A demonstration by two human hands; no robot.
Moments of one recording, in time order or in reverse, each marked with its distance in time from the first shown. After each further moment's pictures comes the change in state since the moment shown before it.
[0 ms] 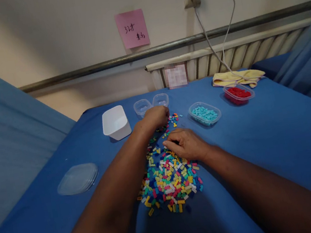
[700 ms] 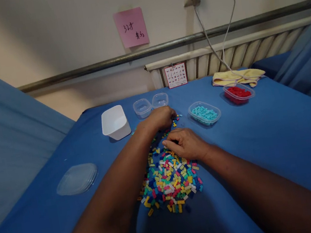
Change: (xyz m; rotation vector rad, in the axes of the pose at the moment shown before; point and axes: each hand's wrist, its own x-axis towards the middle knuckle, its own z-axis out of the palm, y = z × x) left_hand 0.002 0.011 0.001 -0.039 -0.064 0.174; right_hand 0.000 0.004 0.003 0.004 0.015 0.021
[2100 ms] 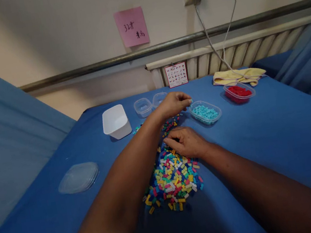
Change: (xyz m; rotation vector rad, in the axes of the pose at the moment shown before) left_hand 0.032 0.032 -0.011 -0.995 0.240 0.064; right_hand 0.001 0.000 -0.002 0.015 0.007 -0.007
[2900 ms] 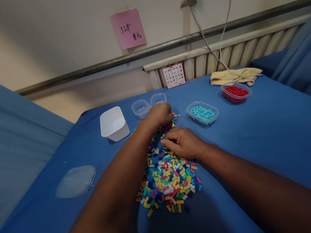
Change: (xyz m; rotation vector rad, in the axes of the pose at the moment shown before) left_hand -0.022 -0.017 -0.021 1.011 -0.081 -0.138; right_hand 0.001 0.001 0.001 -0.044 0.011 0.027
